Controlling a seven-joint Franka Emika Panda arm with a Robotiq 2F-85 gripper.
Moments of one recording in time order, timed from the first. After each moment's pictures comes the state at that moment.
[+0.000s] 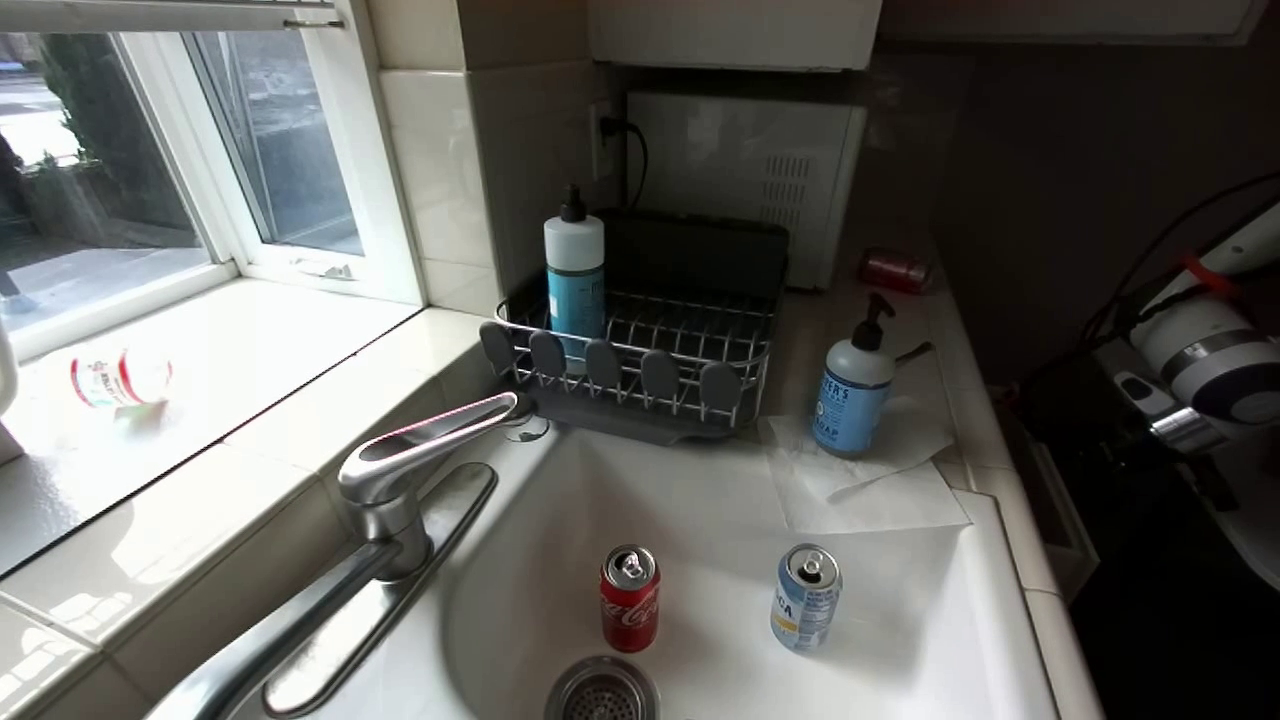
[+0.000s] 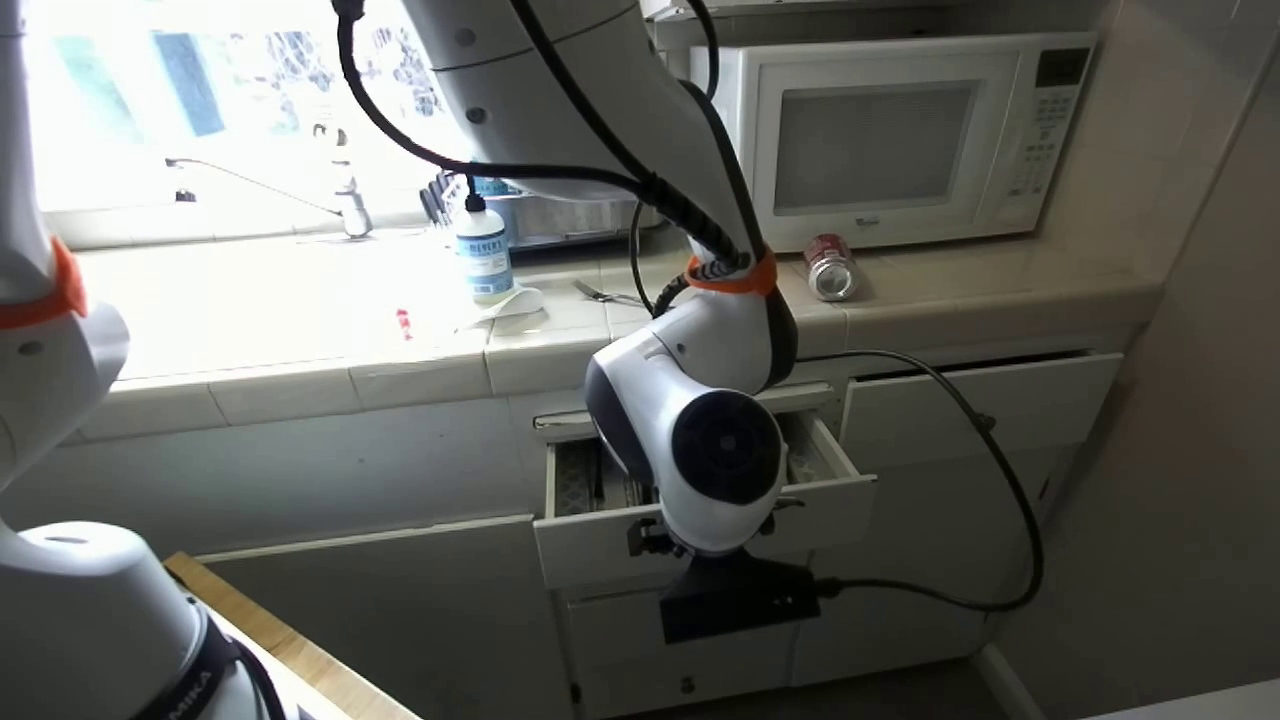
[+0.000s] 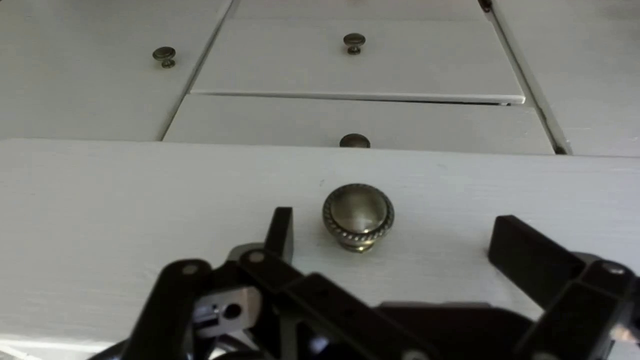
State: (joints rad) arm -0.86 0.46 0.24 -2.42 1.46 2.75 -2.72
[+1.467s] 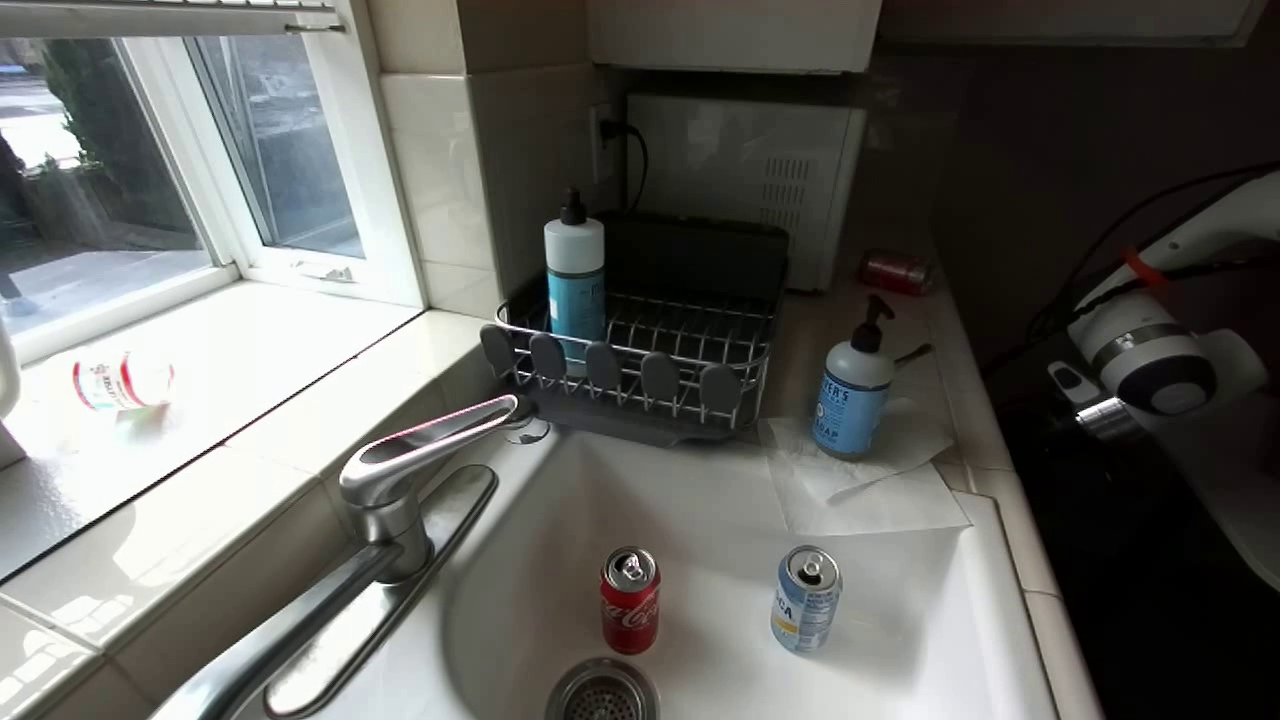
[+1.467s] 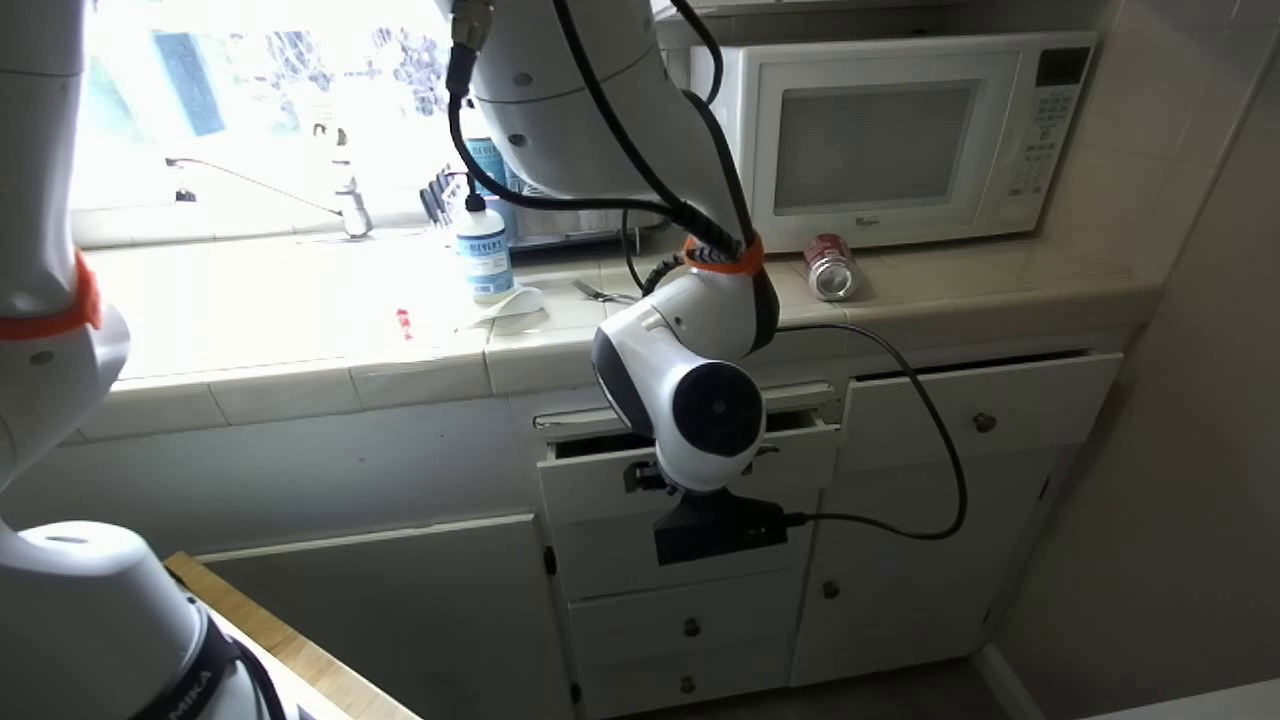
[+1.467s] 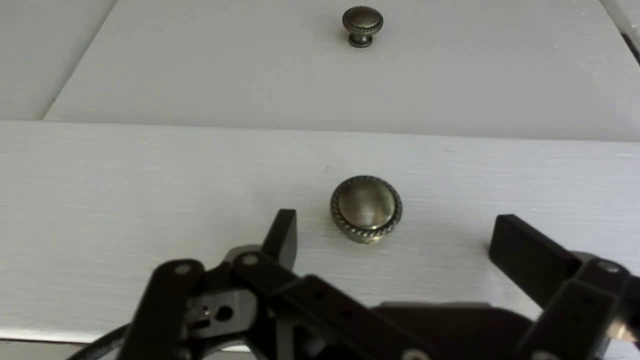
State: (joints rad) arm -0.87 0.55 0.38 -2.30 1.54 2.74 -2.71
